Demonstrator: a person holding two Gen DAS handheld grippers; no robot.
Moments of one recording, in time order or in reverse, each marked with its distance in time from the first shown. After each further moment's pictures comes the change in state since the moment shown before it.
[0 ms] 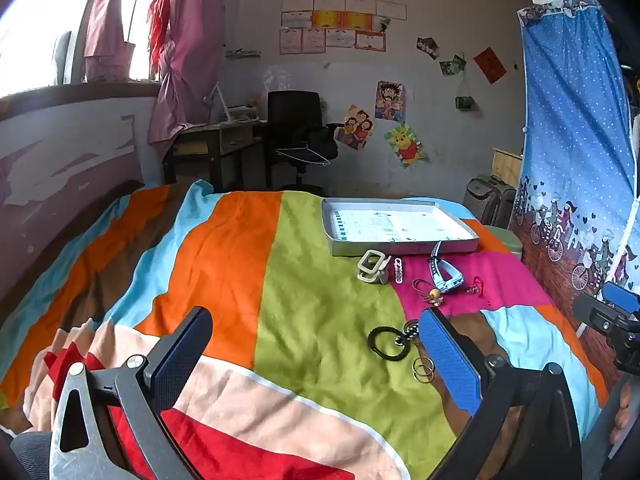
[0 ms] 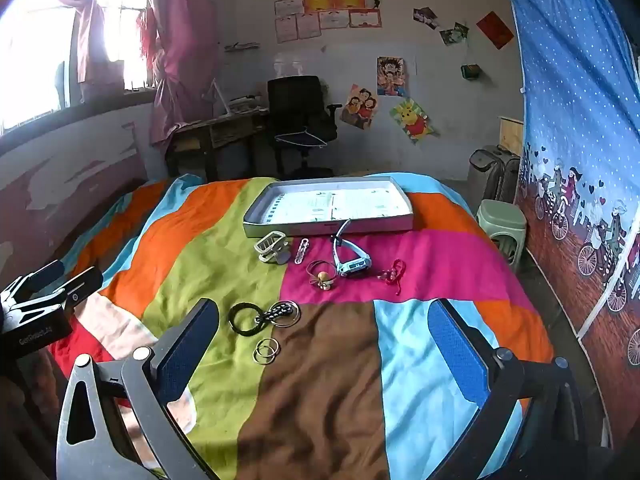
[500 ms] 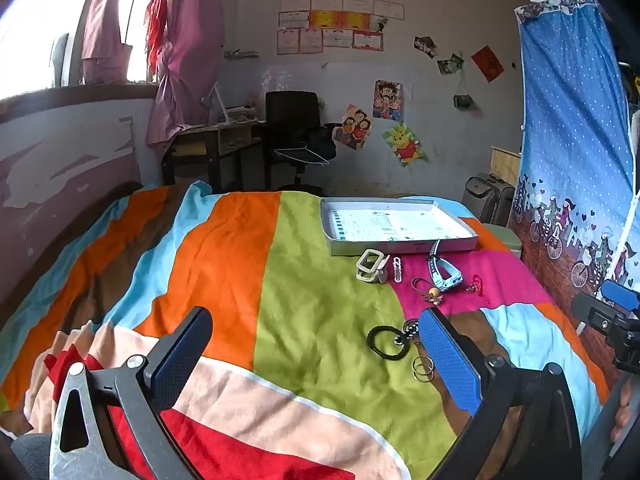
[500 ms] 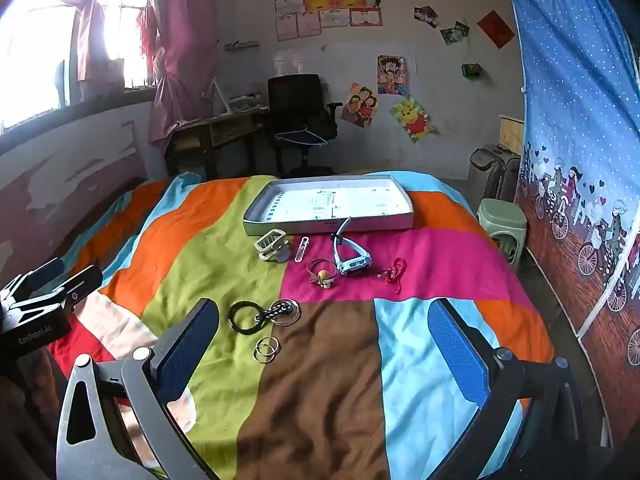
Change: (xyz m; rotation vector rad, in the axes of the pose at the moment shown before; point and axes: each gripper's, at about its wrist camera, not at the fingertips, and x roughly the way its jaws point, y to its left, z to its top) left arm 0.000 -0.001 0.000 0.005 0.000 -0.001; right arm 0.001 0.001 0.000 0.003 0.002 0.000
